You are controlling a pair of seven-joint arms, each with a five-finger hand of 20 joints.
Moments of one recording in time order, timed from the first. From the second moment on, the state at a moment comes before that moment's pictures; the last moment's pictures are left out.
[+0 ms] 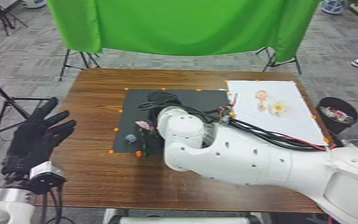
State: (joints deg) left arm 137.8 -51.4 -104.4 -130.7 34.3 17.5 16.0; right arm -34.3 -71.3 7.4 -93.4 -100.6 0.0 56.9
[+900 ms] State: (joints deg) left arm 137.3 -54.1 -104.8 -130.7 36.1 16.3 13.4; right arm -35.2 -71.7 9.0 -94.3 -100.9 -6.9 59.0
